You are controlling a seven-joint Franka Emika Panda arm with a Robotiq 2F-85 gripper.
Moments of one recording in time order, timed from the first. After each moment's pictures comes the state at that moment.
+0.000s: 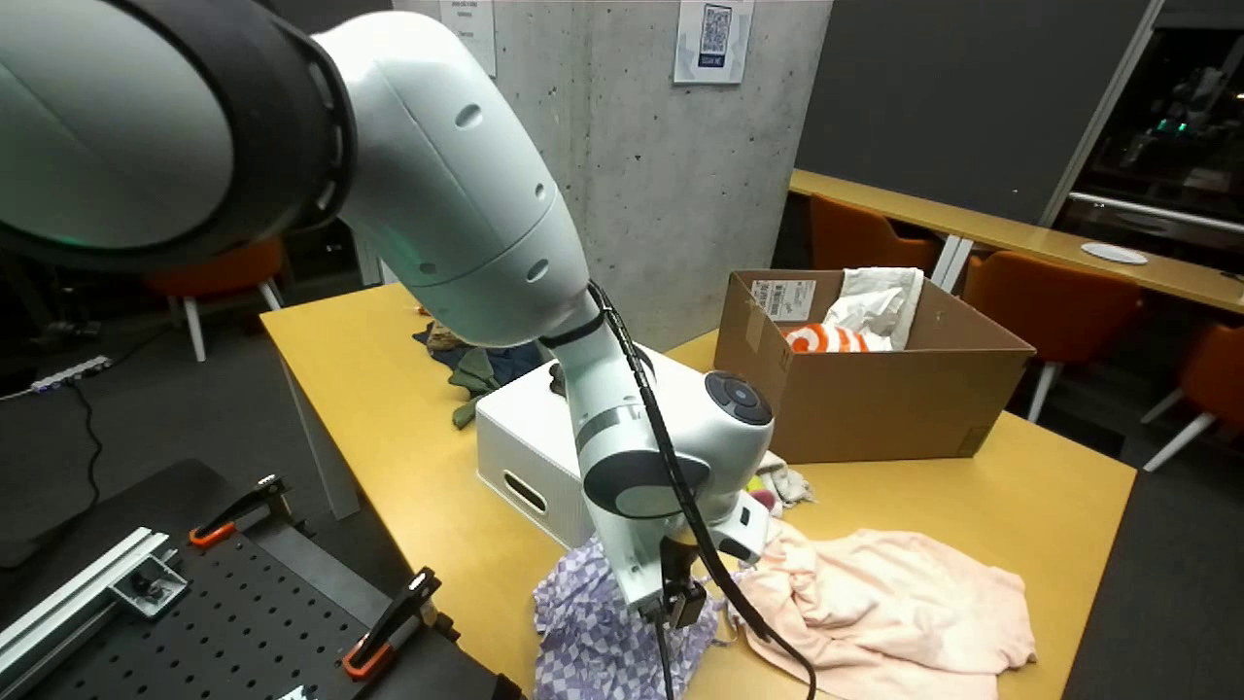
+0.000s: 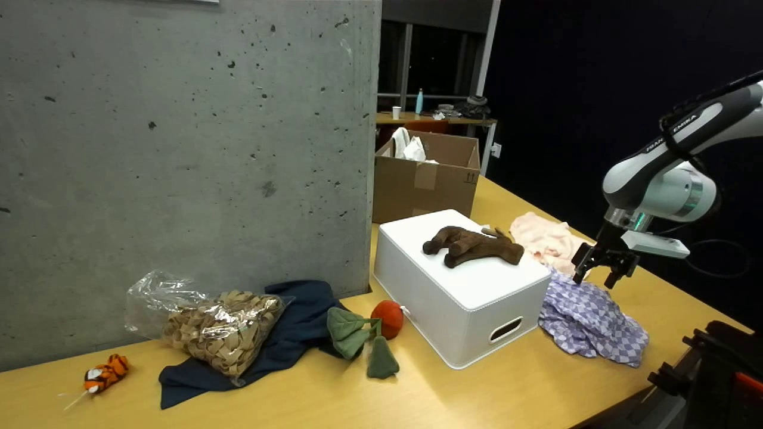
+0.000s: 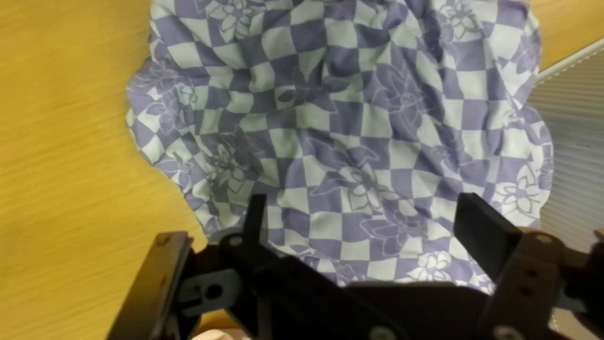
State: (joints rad) arm -0.46 0.94 -0.05 -1.69 0.34 2.54 -0.20
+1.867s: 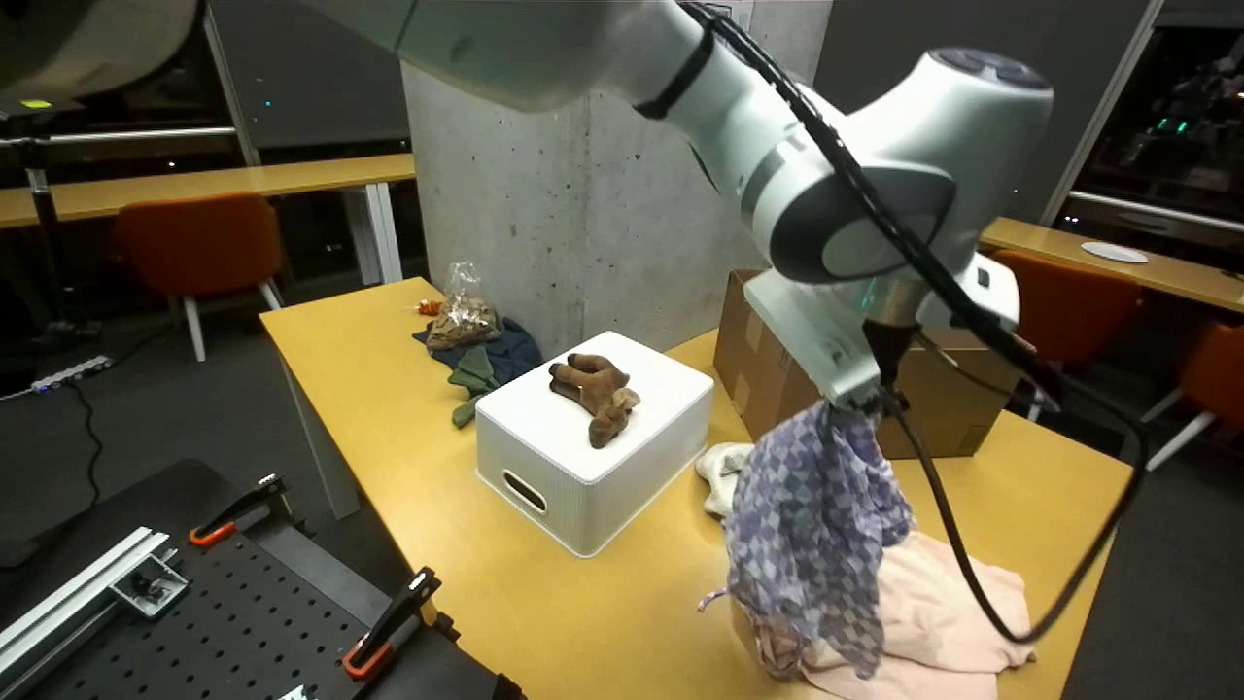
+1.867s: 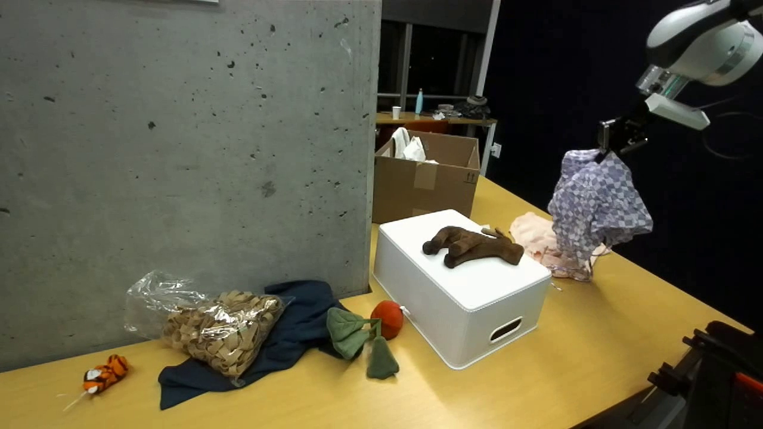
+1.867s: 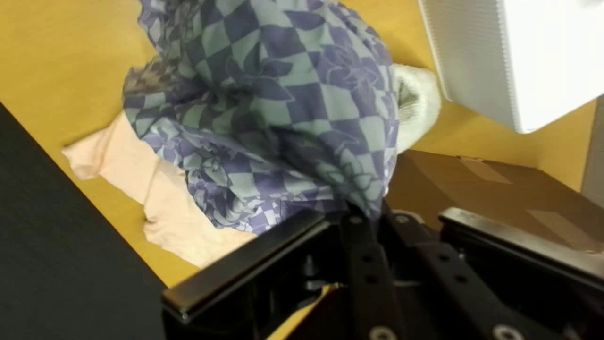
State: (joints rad) arm -0.53 0.74 -0.09 -1.31 0.33 2.24 -0.13
